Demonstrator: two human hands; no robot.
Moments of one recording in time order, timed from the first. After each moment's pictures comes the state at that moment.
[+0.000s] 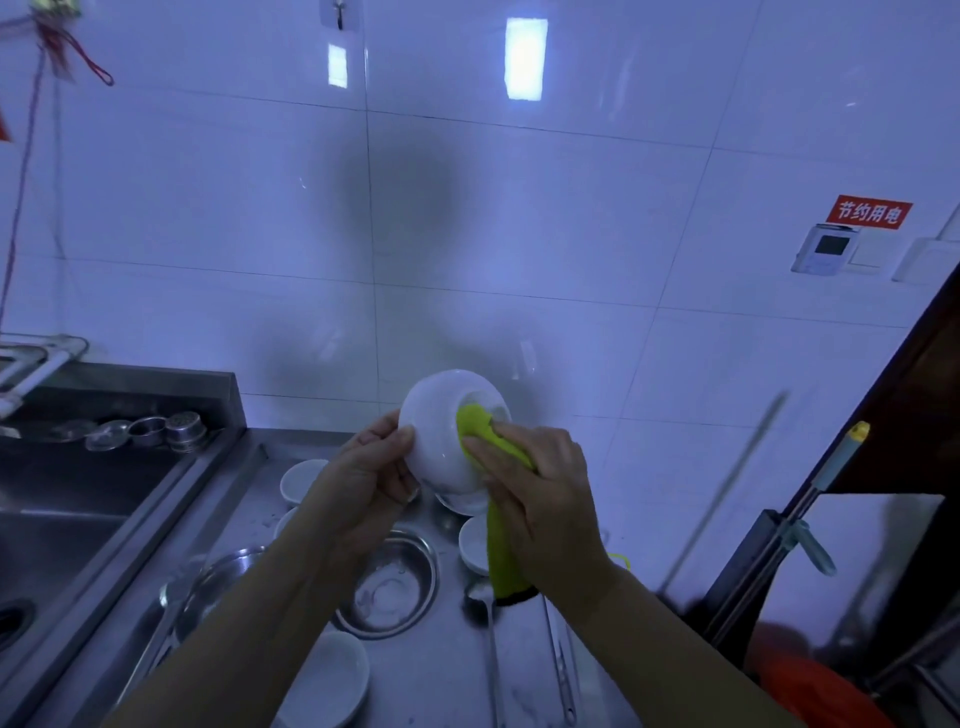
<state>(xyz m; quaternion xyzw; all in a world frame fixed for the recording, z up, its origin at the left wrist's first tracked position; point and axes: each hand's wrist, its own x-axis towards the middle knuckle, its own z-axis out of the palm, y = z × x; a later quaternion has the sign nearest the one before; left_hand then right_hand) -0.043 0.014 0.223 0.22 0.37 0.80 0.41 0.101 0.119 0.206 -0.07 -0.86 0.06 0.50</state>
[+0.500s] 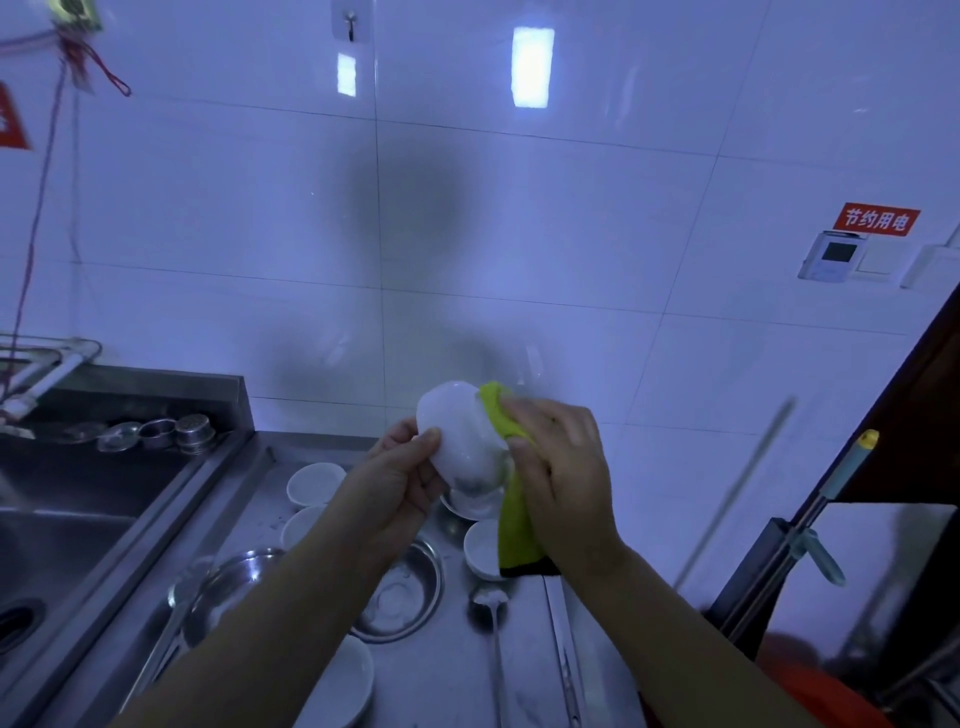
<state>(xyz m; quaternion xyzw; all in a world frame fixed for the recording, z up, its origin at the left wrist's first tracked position) -0.024 0.019 0.236 0.16 0.35 0.82 0.43 0.097 0.125 0.227 -0.12 -0.83 0.17 0.51</state>
